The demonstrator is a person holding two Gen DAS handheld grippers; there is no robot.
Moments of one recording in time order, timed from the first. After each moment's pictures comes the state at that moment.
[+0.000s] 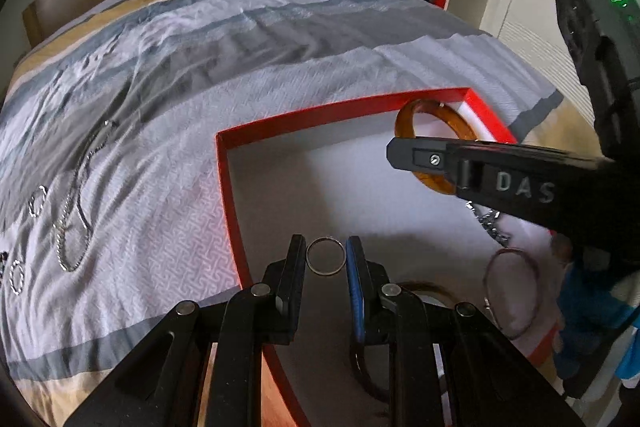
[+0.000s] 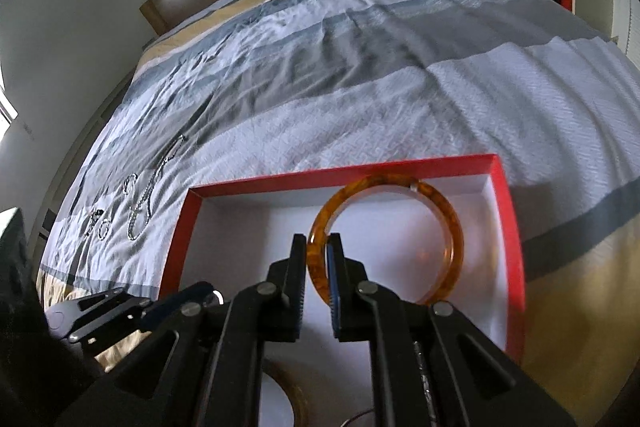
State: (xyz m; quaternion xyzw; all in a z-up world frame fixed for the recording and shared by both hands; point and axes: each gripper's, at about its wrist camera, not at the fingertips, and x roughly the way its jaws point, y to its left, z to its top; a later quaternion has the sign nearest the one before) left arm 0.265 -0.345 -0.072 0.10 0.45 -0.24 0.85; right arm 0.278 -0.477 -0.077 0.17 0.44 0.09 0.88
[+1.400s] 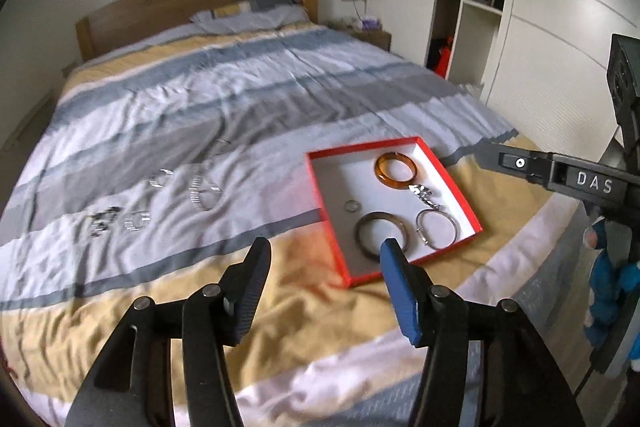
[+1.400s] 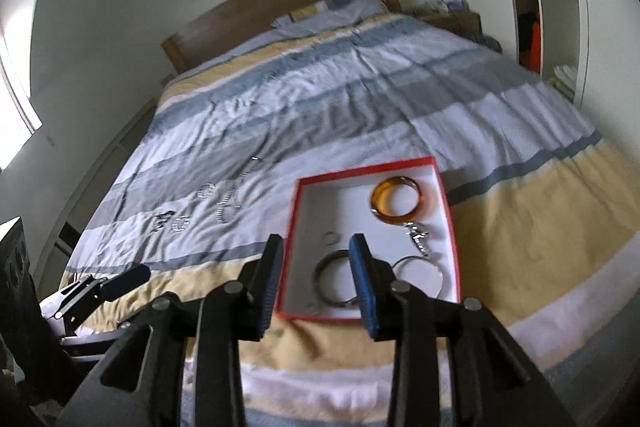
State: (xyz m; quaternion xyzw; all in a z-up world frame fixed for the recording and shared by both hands) left arm 0.087 -0.229 0.082 0.08 0.37 -0.20 0.90; right arm 0.085 -0.434 0.079 0.16 0.35 0.06 0.92
